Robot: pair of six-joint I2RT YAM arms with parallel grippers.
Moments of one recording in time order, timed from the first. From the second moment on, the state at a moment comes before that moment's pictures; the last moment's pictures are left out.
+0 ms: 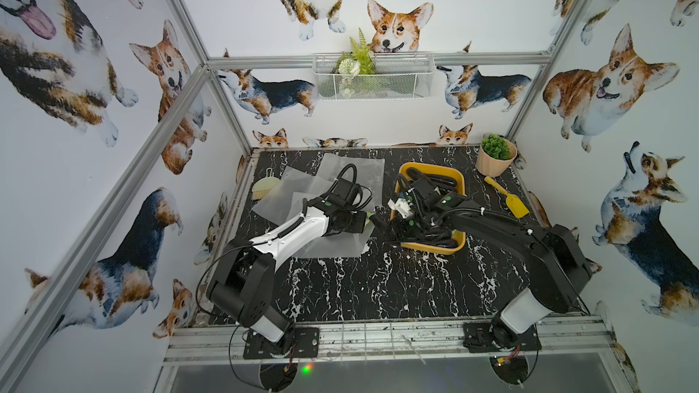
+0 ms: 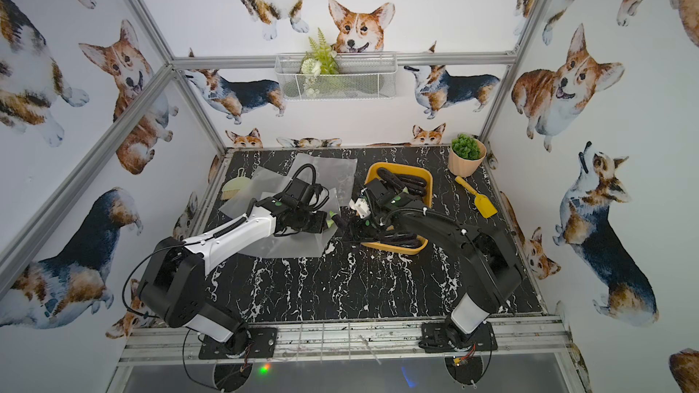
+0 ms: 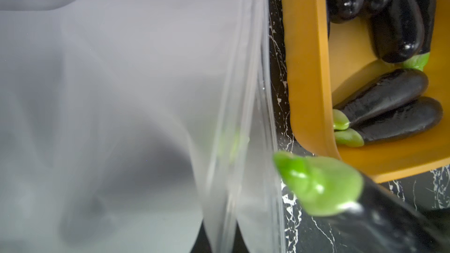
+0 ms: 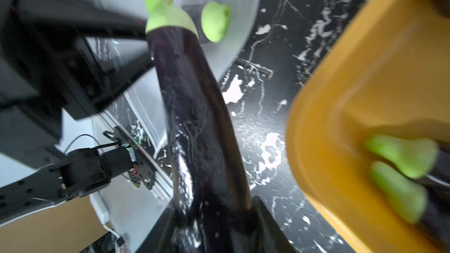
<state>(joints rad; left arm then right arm) -0.58 1.56 1.07 -0.56 0.13 -0.32 0.72 1.65 1.21 -0.67 -0.53 0.52</state>
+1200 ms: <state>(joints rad) -0.60 1.50 1.03 -0.53 0.13 -0.36 0.69 1.63 1.24 -0.63 -0.49 0.72</state>
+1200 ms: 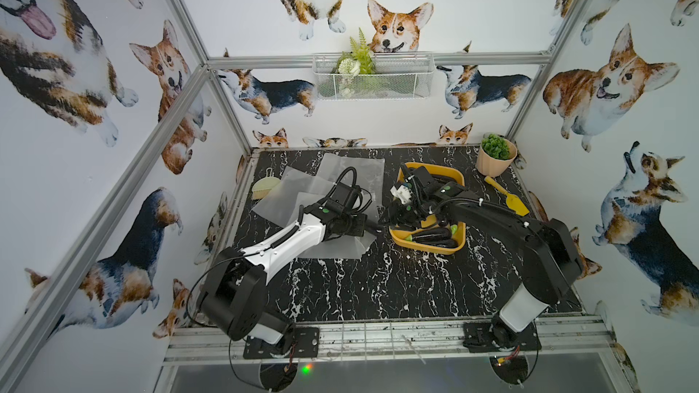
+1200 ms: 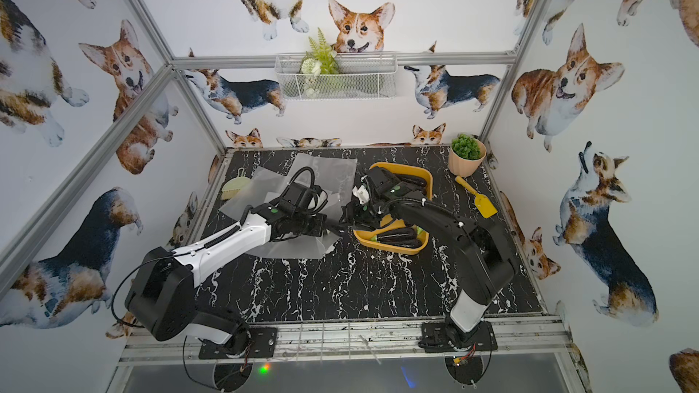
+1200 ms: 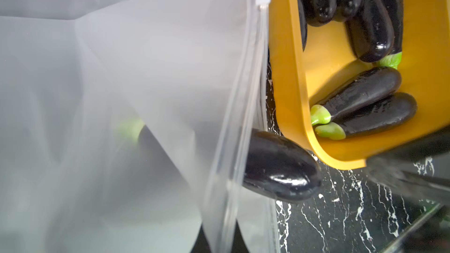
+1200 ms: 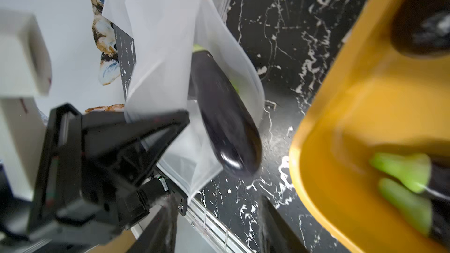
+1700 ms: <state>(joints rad) -0.59 1.49 1.04 -0.53 0.16 -0.36 0.78 1.73 1.22 -0.48 -0.36 0.76</state>
